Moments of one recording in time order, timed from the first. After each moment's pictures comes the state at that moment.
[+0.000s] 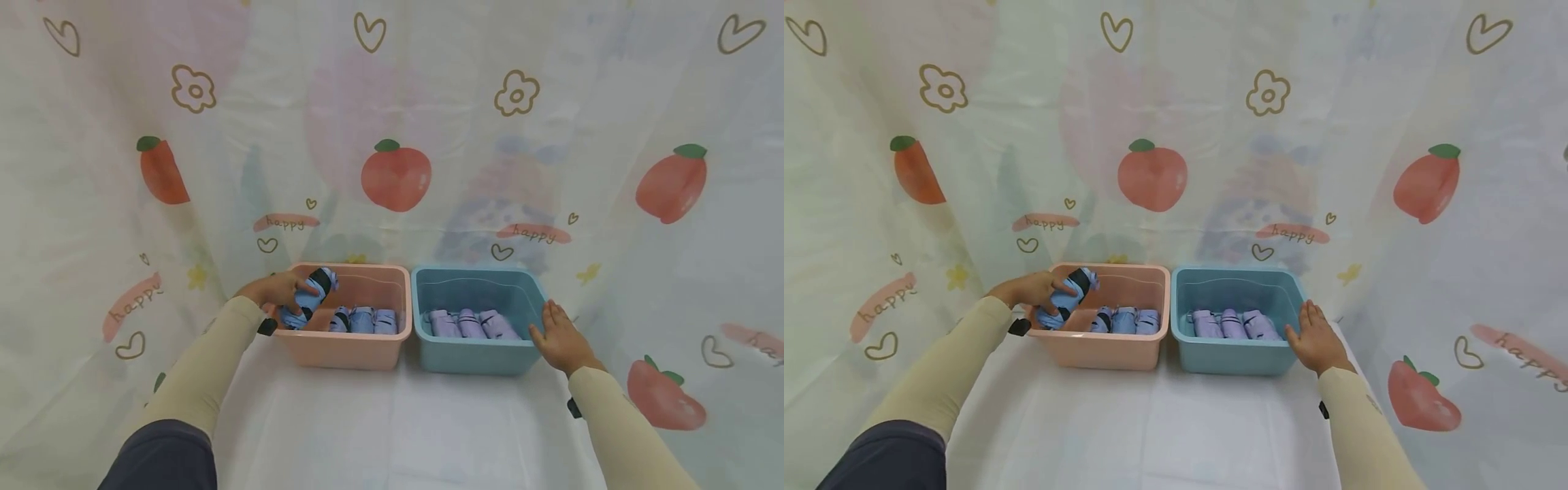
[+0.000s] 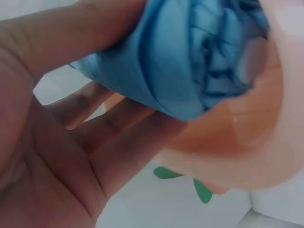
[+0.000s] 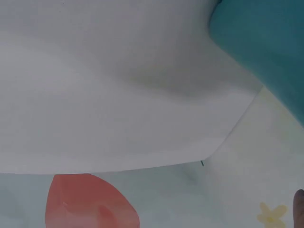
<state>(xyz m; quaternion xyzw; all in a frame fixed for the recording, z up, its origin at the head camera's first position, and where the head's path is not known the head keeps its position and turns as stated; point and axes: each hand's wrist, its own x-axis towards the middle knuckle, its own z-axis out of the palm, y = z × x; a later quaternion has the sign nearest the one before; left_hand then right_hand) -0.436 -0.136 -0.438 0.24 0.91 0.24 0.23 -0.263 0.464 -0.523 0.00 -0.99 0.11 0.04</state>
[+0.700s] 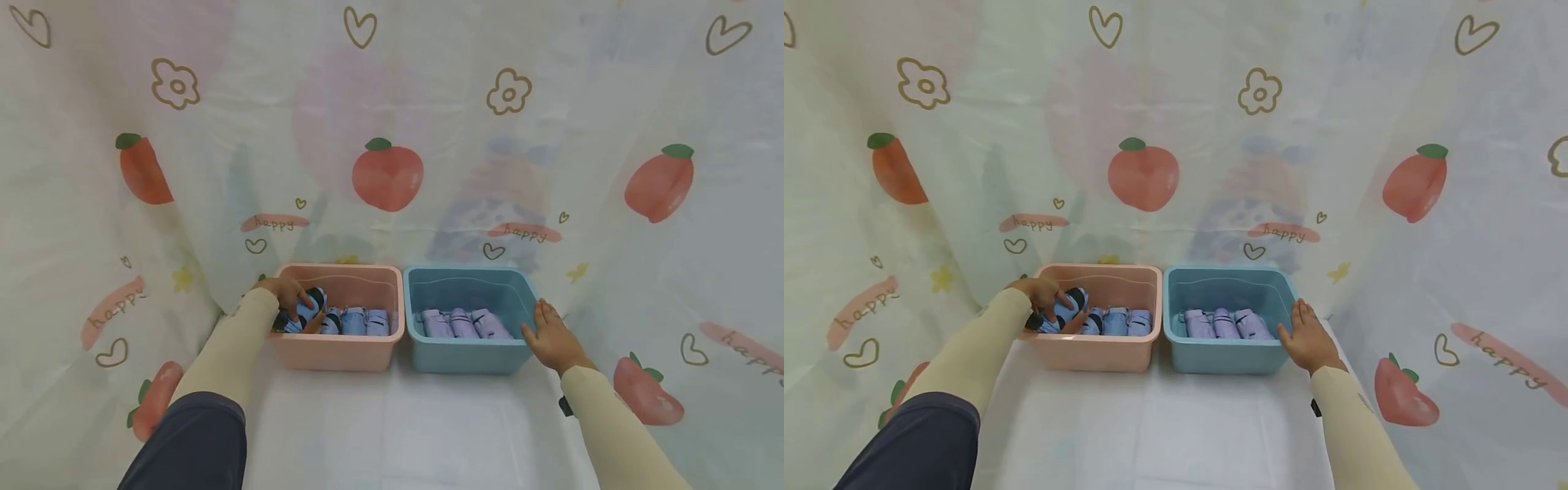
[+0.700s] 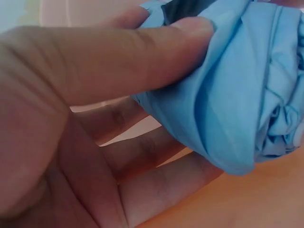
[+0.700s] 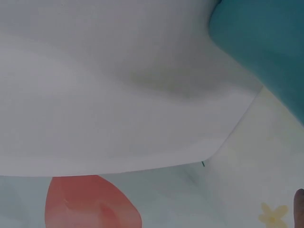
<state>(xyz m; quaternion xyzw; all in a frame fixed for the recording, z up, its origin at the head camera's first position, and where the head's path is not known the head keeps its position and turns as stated) -0.469 -0.109 -0.468 0.20 0.92 0.13 0.31 -0.262 0.463 -0.523 0.00 -0.99 0.12 0.04</state>
